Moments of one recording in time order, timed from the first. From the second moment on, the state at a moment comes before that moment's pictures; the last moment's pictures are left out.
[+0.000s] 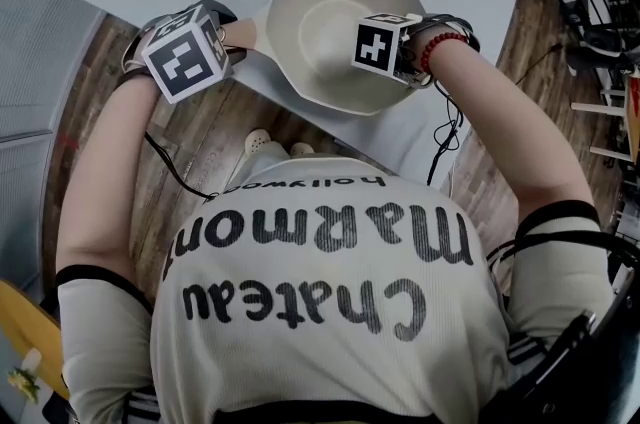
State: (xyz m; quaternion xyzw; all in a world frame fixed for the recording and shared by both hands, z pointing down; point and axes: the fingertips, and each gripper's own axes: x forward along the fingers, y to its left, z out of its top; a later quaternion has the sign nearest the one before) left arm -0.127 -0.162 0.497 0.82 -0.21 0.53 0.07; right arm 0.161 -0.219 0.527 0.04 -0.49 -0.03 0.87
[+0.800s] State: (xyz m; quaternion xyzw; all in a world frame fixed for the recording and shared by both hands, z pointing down) left arm -0.126 -0.166 0.483 0.85 -0.25 0.47 0.03; right arm 0.127 -0.311 0.499 0.26 -0.65 -0.21 0.68
